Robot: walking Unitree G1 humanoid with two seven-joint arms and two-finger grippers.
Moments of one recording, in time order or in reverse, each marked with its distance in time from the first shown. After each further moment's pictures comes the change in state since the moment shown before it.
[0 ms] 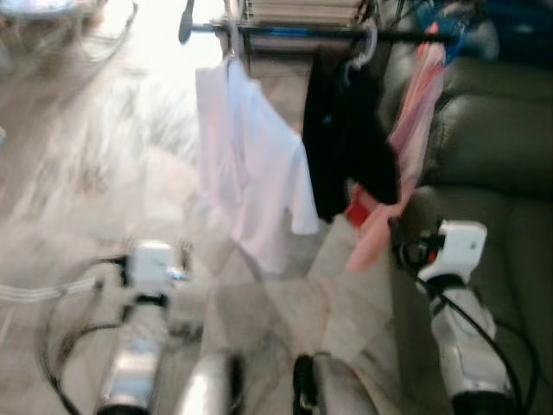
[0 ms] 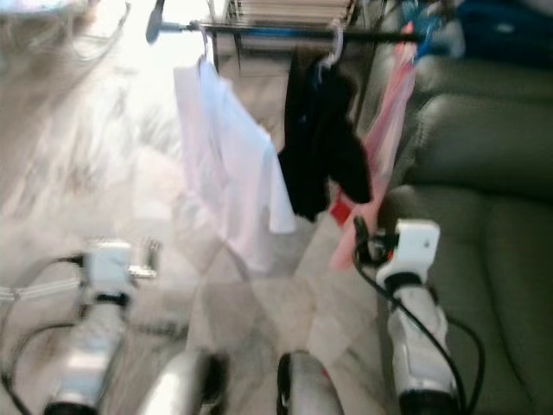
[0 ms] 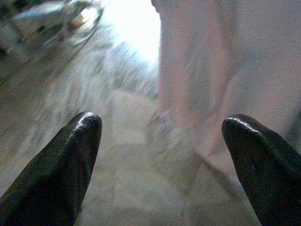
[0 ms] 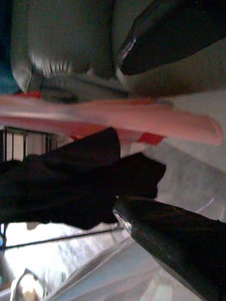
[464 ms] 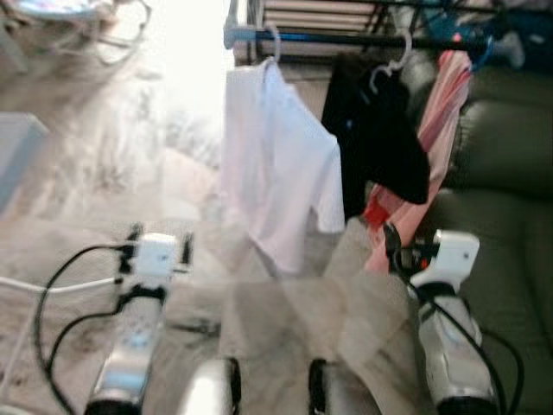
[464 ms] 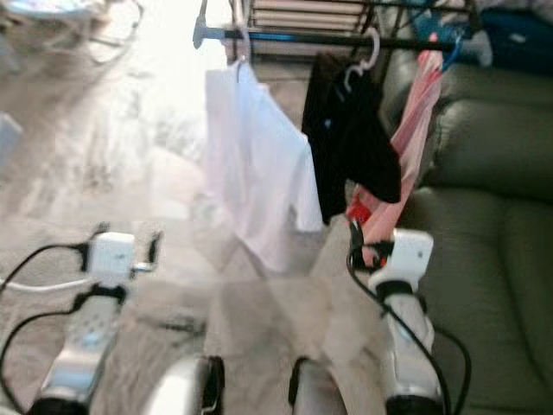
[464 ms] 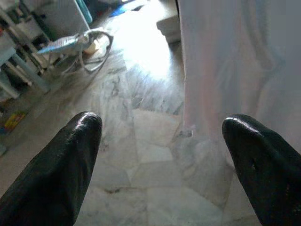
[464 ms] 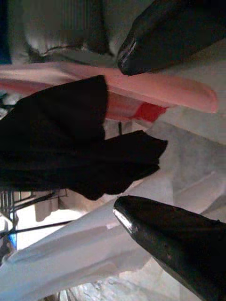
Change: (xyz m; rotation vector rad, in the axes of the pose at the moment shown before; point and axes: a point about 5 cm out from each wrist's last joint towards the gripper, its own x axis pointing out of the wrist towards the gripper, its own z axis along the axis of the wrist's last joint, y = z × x) left arm 0.006 0.003 0.018 0.097 -0.103 -0.039; right arm -0.006 0.007 -0.012 0.051 -0.026 -0.059
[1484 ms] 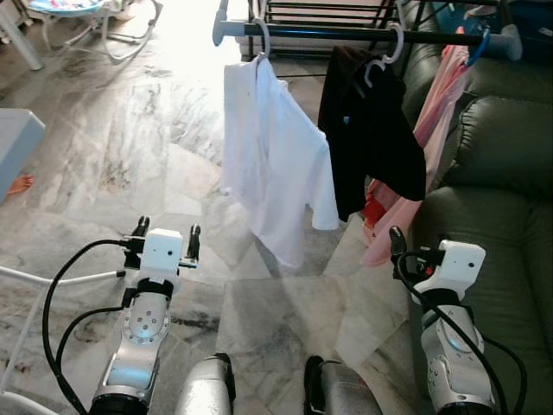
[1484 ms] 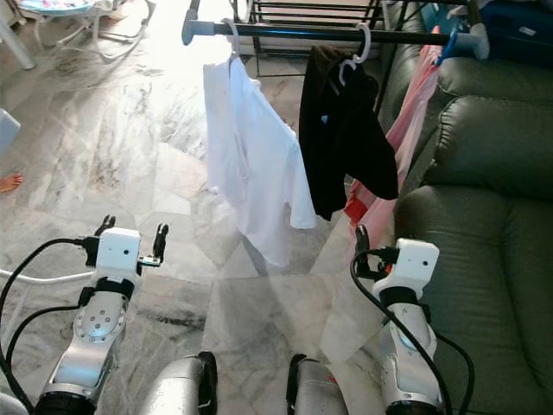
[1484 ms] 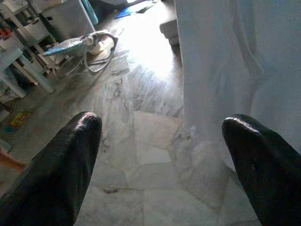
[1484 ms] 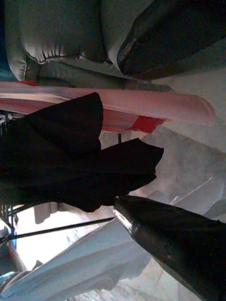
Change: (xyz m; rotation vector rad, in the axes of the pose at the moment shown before) left arm 0.001 -0.003 0.004 -0.015 -0.016 0.006; right arm -0.004 -0.005 0.000 -0.016 -0.018 -0.015
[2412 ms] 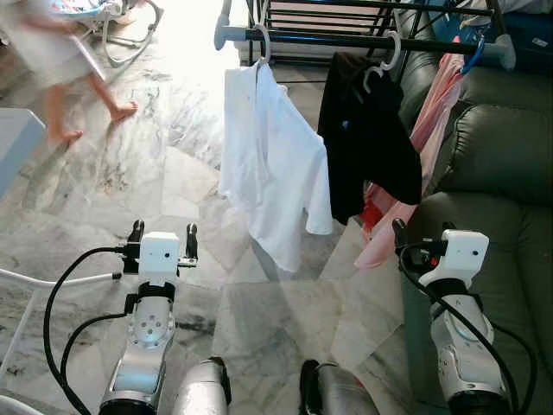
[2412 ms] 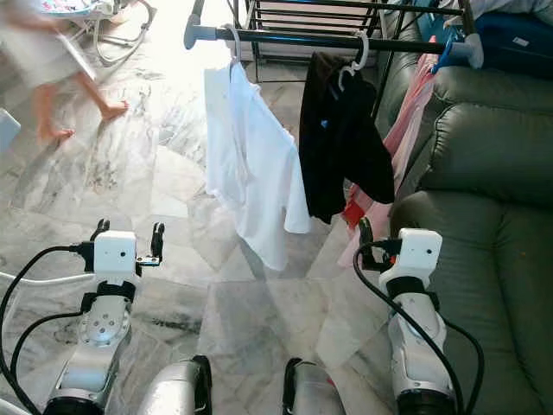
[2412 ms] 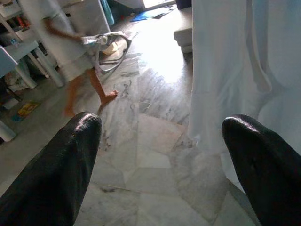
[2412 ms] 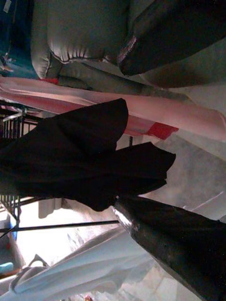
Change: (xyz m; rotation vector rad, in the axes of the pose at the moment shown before) left arm -0.005 -0.002 0.000 -0.060 -0.007 0.082; right arm 0.011 -0.007 0.010 -0.071 -0.017 0.044
